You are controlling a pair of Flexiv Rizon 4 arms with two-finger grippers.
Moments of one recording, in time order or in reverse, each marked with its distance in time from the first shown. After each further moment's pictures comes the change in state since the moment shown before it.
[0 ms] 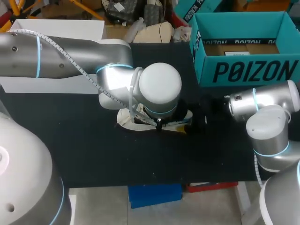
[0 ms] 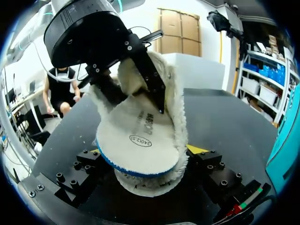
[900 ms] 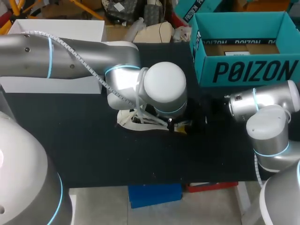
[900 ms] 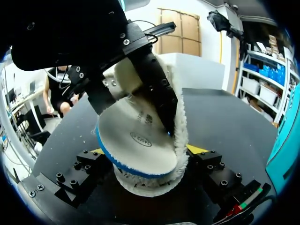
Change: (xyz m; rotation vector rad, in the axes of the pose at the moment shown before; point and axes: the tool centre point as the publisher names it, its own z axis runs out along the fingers) left arm 0.000 -0.050 0.000 0.101 0.011 -0.025; right arm 0.000 -0.001 0.000 0.001 0.000 0.000
